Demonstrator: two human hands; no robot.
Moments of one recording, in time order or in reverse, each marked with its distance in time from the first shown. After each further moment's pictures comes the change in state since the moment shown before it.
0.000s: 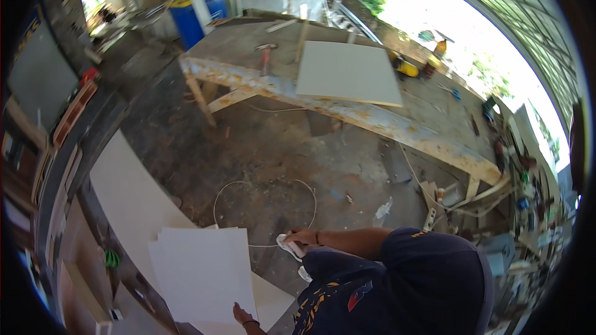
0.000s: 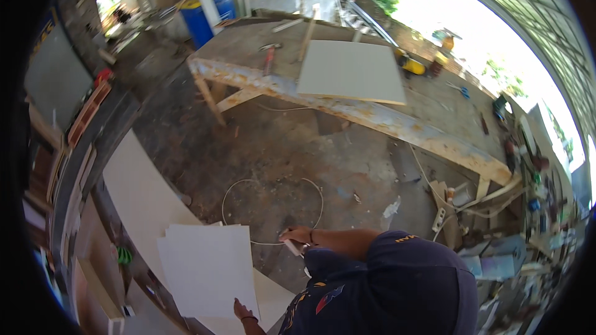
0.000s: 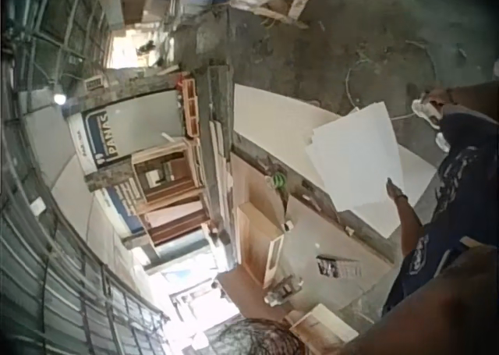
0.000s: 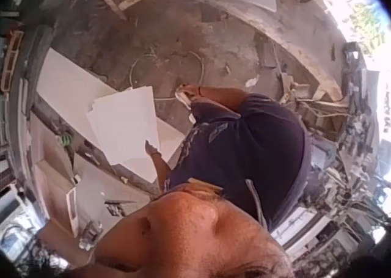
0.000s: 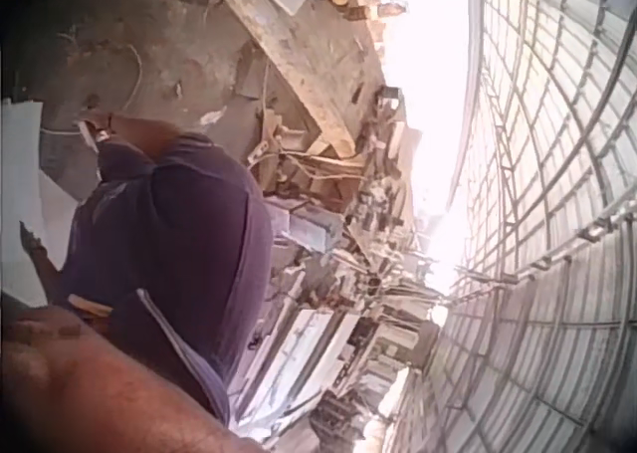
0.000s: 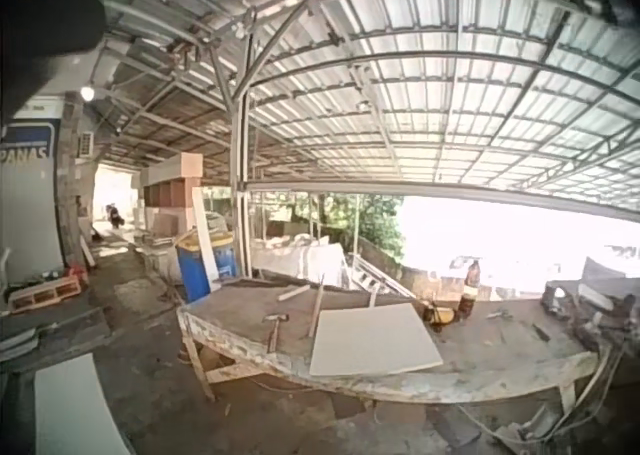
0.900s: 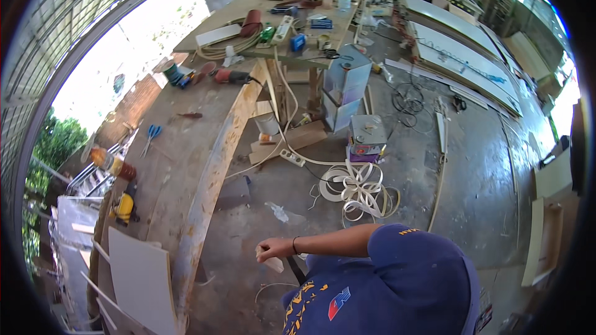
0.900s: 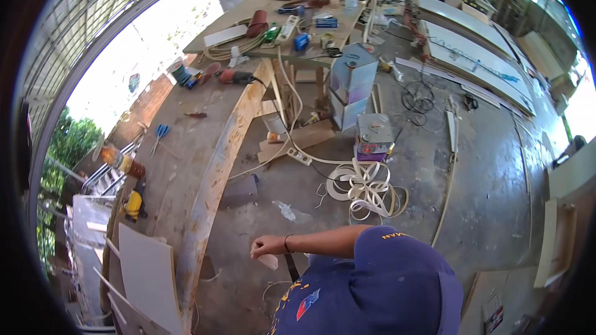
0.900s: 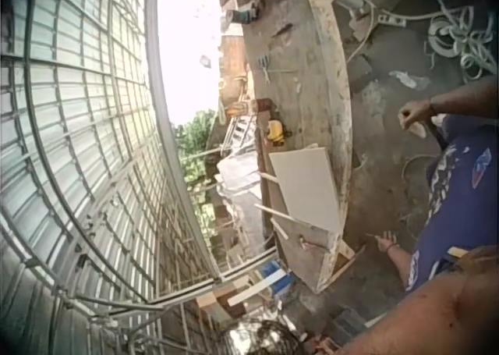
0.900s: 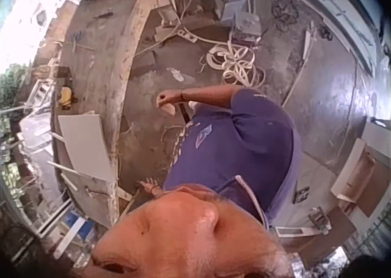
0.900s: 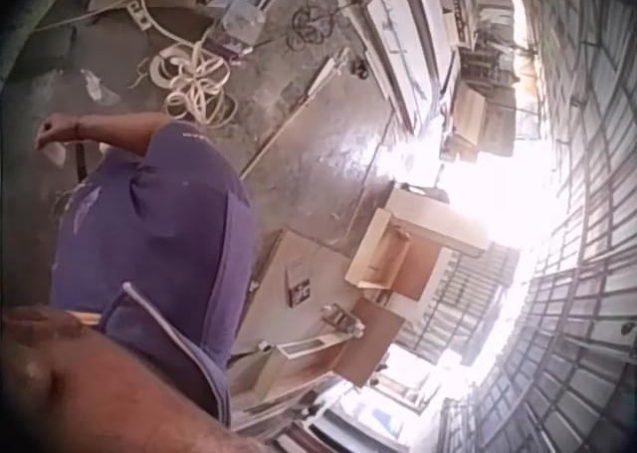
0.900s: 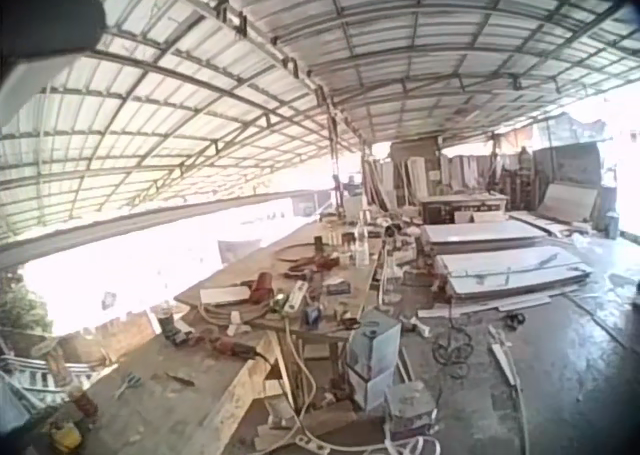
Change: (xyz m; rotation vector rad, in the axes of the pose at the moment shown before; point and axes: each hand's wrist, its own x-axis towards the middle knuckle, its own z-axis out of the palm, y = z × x) left_hand -0.186 0.304 0.608 0.878 -0.537 0.424; right_hand -0.303 0.112 -0.257 0.670 1.128 -0.381
